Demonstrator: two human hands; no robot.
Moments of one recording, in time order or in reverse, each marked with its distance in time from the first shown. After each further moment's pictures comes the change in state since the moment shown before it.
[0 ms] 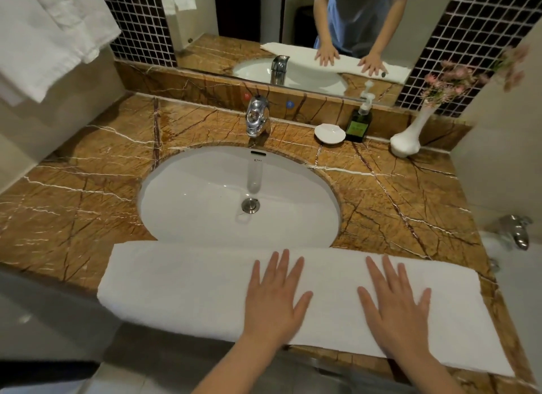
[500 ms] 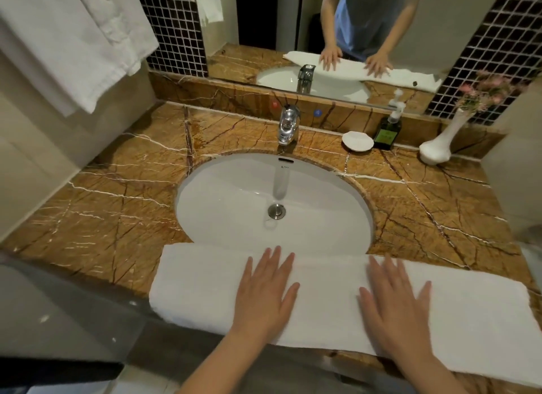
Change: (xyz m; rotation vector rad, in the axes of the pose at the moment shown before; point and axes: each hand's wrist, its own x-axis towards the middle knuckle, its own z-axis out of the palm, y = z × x) left_hand -0.016 -0.086 -0.037 -0.051 0.070 -0.021; right_hand -0.015 -0.086 -0.012 0.017 0.071 -0.087
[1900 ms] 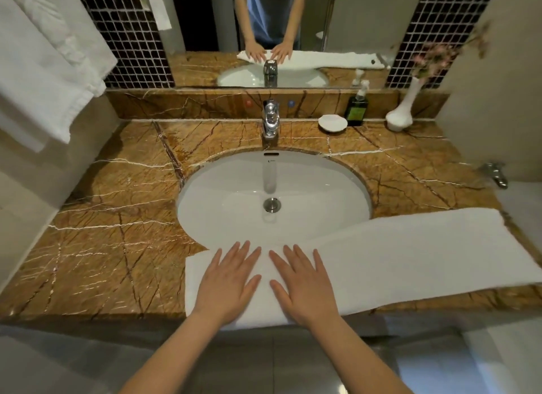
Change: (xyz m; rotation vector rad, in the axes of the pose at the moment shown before) left_hand 0.003 -0.144 -0.029 0.244 -0.125 0.283; right_hand -0.018 -0.185 0.057 0.041 -0.037 -0.228
